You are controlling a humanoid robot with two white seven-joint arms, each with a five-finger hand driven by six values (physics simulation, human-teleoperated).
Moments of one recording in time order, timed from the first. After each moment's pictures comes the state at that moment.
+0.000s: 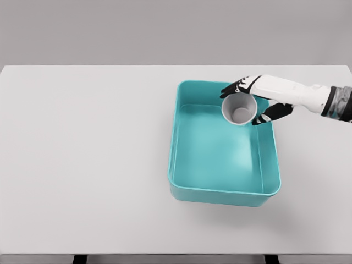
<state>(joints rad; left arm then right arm) 0.03 0.00 0.01 -0.06 0.00 0.09 0.01 -0.78 -0.88 0.88 -1.41 -0.04 -0.61 0.38</state>
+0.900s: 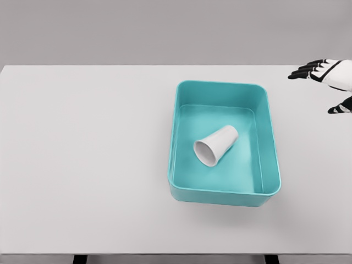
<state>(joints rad) 0.03 0.00 0.01 -0.06 0.00 0.09 0.01 -0.88 -1.24 0.98 -1.48 0.08 -0.61 0.22</state>
